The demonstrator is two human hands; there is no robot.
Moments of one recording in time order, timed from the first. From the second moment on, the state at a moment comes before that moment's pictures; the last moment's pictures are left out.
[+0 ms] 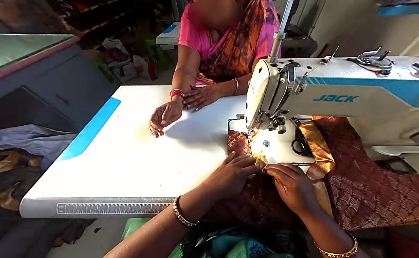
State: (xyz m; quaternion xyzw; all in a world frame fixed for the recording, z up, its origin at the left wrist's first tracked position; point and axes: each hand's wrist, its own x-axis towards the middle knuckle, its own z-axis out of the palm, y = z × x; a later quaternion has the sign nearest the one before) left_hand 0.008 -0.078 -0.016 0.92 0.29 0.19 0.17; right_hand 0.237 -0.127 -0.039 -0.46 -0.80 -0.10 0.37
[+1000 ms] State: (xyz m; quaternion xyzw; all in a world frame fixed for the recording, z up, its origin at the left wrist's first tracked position) left_hand 0.033 -0.056 0.009 0.89 0.25 0.29 0.25; right_hand 0.222 -0.121 -0.035 -0.51 -0.73 -0.10 0.44
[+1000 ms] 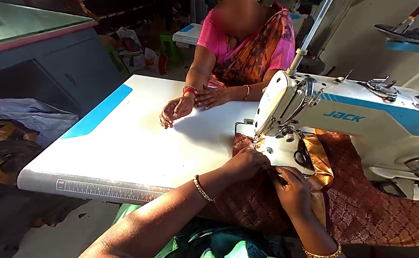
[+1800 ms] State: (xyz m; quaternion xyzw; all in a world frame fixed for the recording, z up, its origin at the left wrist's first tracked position) left_hand 0.034 -0.026 -0.015 0.88 0.21 0.38 0.20; right_hand 0.218 -0.122 -0.025 -0.56 -0.72 -0.01 0.41
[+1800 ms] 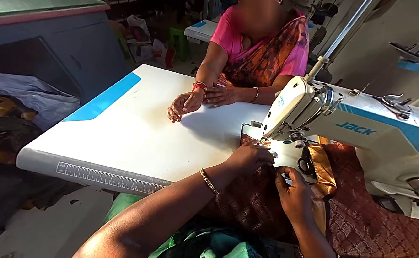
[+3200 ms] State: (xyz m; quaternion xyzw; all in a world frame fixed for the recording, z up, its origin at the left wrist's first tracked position) left_hand 0.007 -0.054 0.013 0.93 0.29 0.13 0.20; right_hand 0.214 -0.119 -0.022 -0.49 -0.82 -0.04 0.29
